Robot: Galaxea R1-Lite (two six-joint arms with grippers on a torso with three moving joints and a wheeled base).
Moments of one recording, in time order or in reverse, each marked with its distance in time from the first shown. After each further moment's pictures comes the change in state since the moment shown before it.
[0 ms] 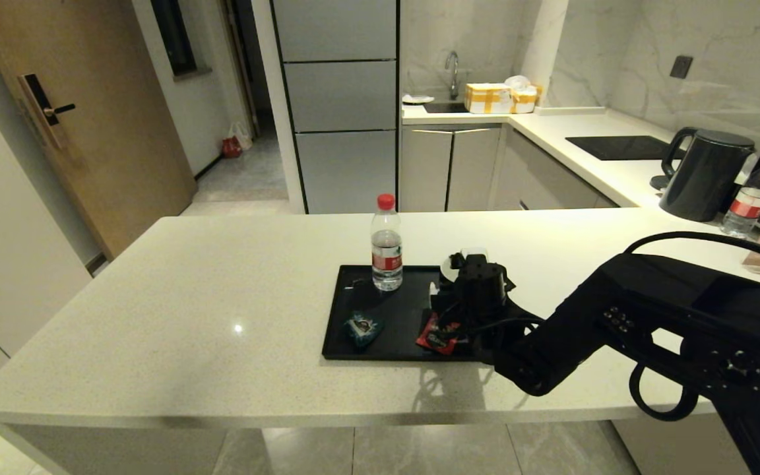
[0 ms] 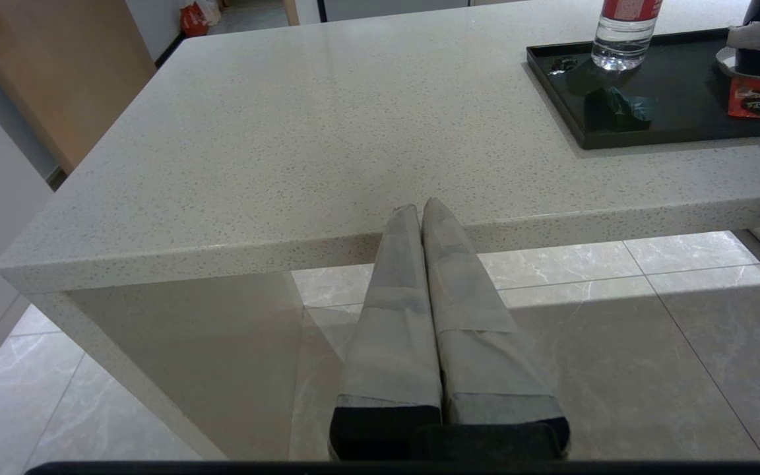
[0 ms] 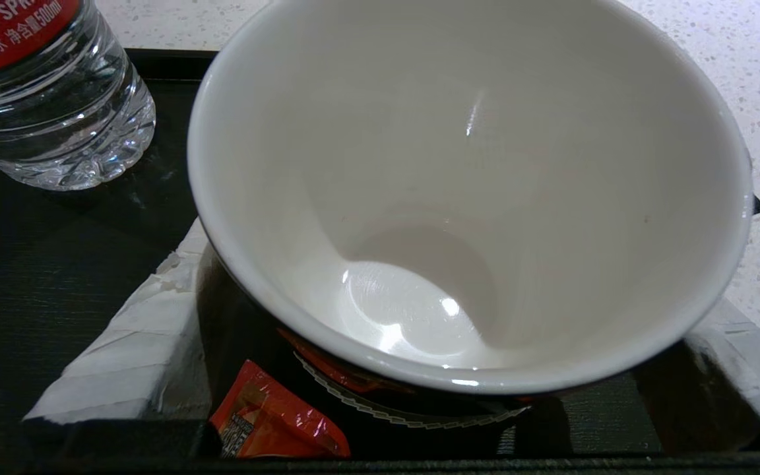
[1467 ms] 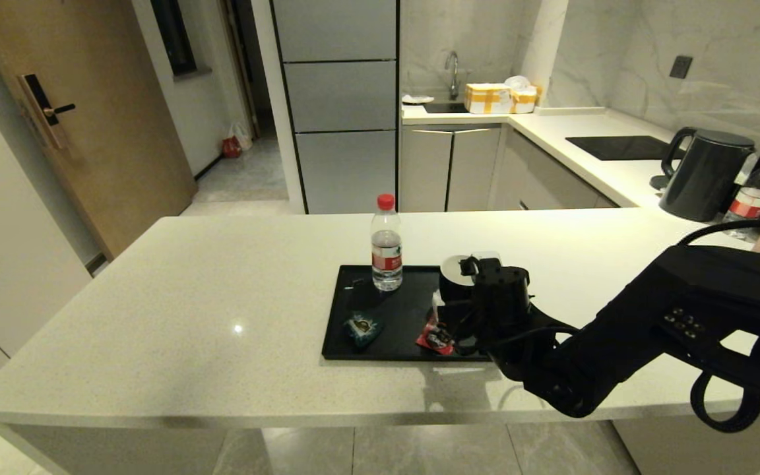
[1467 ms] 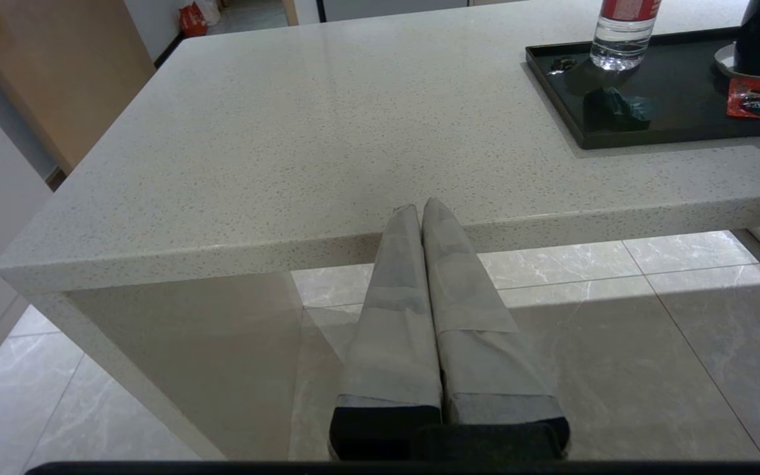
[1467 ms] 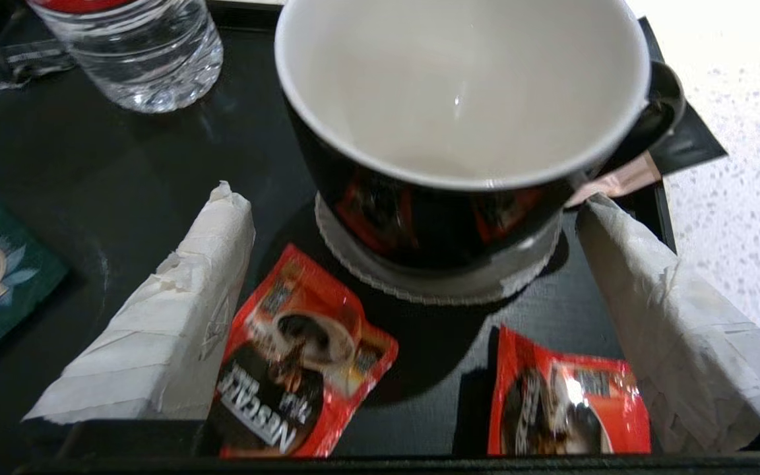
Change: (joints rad) left arm 0.000 0.000 0.000 0.000 0.000 0.000; right arm 0.027 -0.154 0.212 -0.013 0.078 0.019
